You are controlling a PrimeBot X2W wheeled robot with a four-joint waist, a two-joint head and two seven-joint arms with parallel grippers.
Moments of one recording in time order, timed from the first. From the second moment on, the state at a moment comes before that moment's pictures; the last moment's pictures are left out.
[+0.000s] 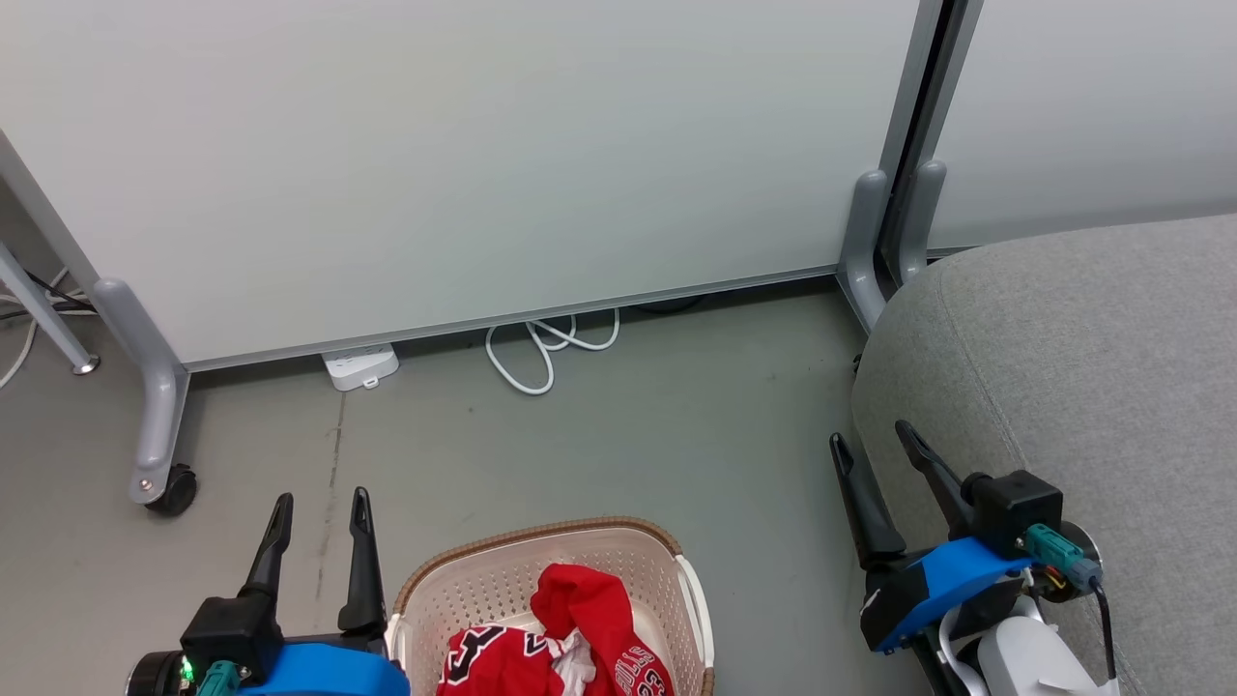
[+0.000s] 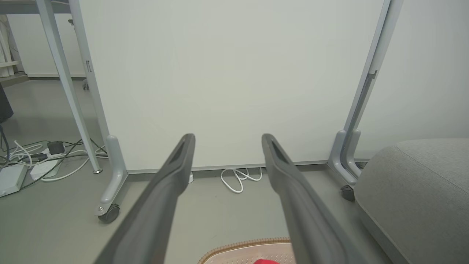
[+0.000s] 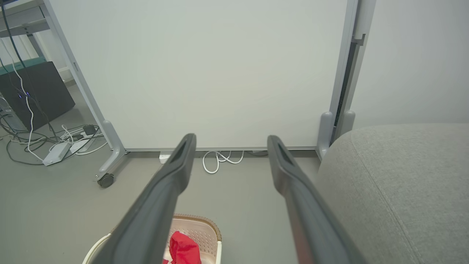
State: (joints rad) left arm 0.01 0.06 -0.02 0.23 -0.16 -0.07 -0.26; right arm -0.24 -0.05 0.13 0.45 0.16 0.13 -0.20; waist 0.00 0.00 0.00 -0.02
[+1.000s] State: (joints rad) left arm -0.18 0.07 -0.11 0.52 -0.21 -0.12 -0.26; right arm -0.36 -0.05 0.15 0.34 0.15 0.13 -0.20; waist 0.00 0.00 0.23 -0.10
